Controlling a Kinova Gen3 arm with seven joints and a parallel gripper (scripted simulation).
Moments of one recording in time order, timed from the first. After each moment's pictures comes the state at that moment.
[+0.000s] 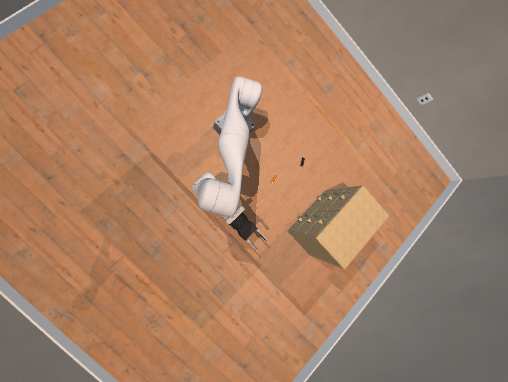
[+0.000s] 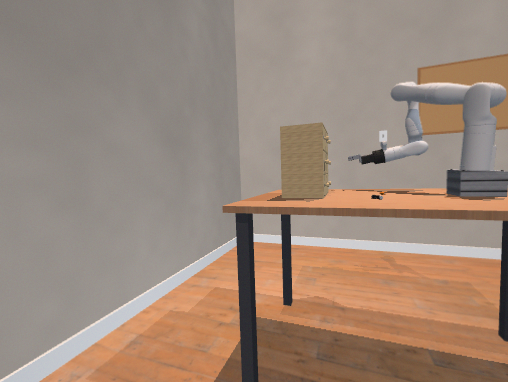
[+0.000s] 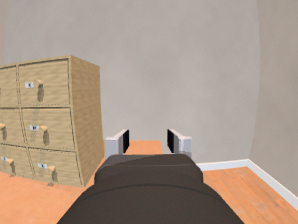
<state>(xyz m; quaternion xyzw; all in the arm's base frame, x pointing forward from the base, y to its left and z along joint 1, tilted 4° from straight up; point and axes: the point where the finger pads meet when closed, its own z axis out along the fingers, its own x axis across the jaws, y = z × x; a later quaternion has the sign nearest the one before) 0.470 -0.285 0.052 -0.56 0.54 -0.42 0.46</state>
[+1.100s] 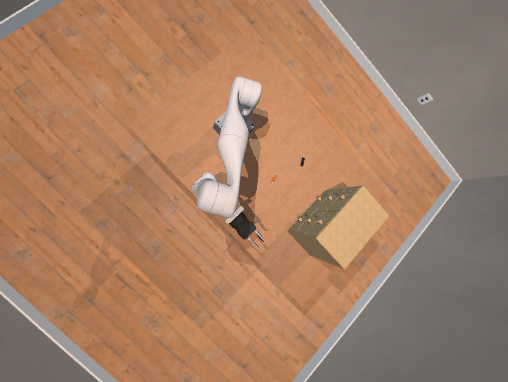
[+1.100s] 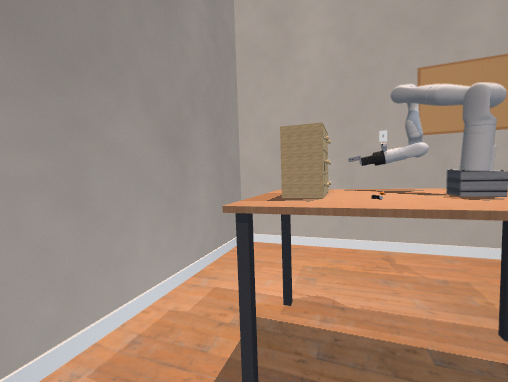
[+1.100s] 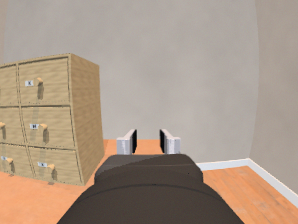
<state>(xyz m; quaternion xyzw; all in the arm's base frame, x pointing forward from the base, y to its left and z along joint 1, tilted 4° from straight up) 0.468 -0.285 0.045 -0.56 0.55 -0.42 0.46</state>
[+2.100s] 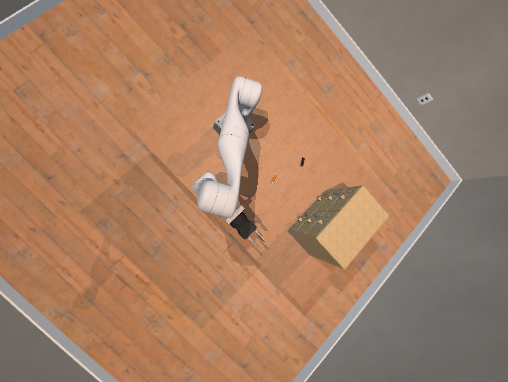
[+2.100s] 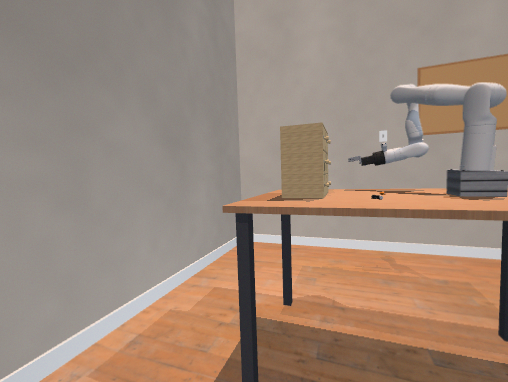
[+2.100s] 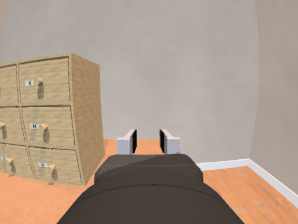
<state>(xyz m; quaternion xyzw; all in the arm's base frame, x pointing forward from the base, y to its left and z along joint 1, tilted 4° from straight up) 0.468 -0.283 0.045 -0.56 0.55 -0.42 0.46</state>
